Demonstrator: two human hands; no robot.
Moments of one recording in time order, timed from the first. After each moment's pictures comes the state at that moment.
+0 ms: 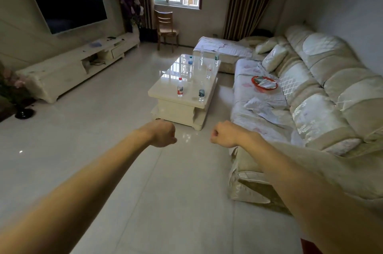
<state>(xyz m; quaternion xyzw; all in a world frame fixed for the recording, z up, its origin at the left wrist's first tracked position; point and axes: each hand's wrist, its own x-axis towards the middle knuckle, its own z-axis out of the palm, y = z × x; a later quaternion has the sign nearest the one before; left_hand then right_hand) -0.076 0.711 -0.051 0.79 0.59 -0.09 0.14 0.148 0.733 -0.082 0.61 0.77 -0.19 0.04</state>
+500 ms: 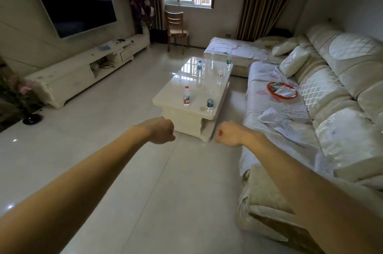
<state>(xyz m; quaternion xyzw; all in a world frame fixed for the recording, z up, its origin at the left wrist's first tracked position) -0.049 0.898 -0.043 0.77 0.62 -0.12 0.14 0.182 0.936 -0.091 0.60 0.78 -0.18 0.06</state>
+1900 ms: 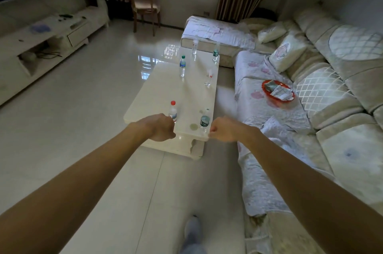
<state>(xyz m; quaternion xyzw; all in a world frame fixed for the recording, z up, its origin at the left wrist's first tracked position) -0.117 1.414 -0.109 0.80 0.54 -0.16 0.20 0.104 1.411 -0.135 0.64 0.73 -0.21 0.12</state>
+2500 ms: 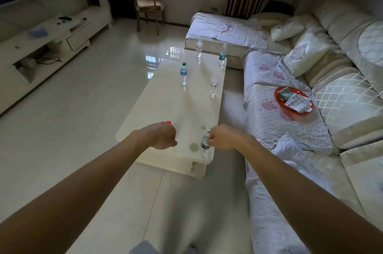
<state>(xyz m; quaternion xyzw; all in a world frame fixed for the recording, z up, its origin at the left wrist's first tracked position) -0.044 1.615 -0.146 0.79 0.54 -0.18 0.23 0.176 1.610 -0.176 0.64 0.71 -0.25 0.12</state>
